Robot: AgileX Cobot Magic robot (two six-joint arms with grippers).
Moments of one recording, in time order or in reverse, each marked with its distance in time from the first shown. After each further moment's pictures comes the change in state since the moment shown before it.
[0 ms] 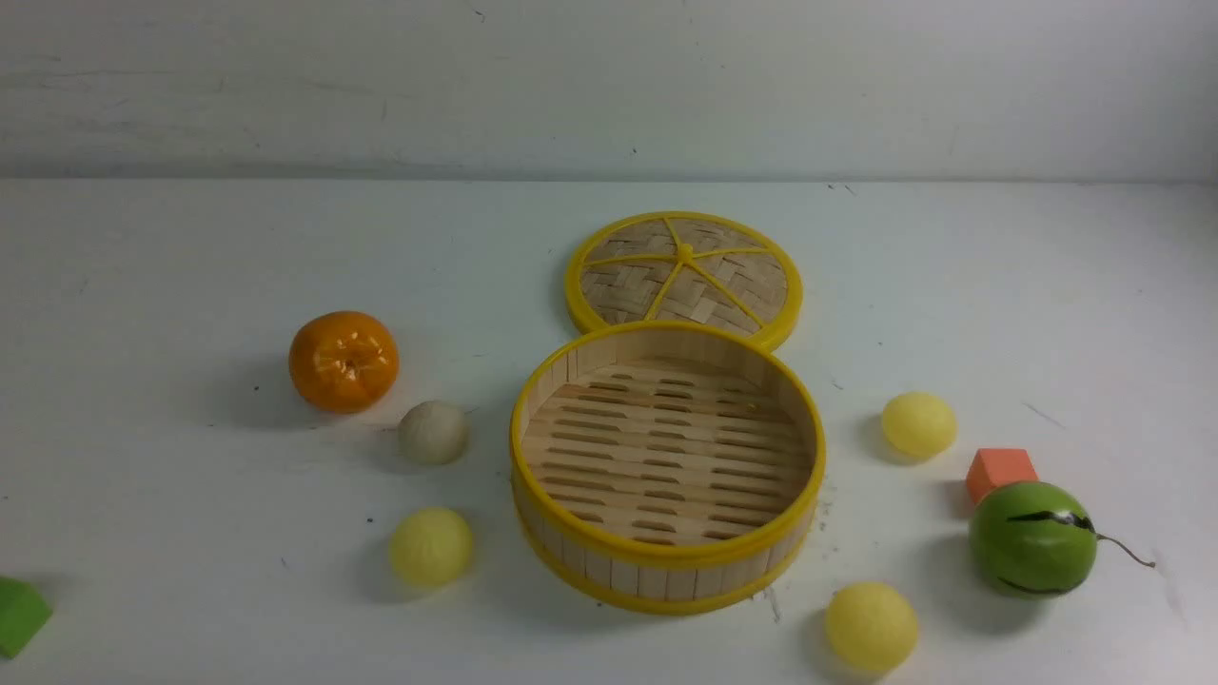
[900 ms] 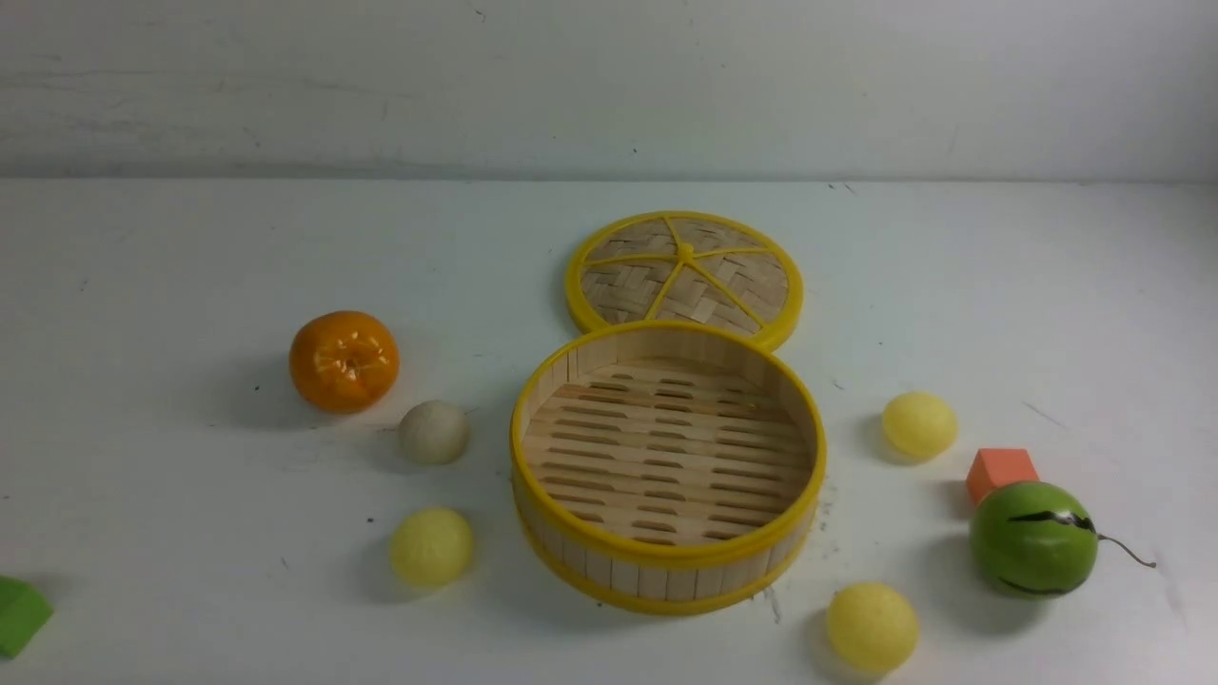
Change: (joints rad) right arm 0.000 0.000 0.000 0.000 0.000 0.000; left arm 0.000 0.000 0.000 -0.003 -0.010 0.000
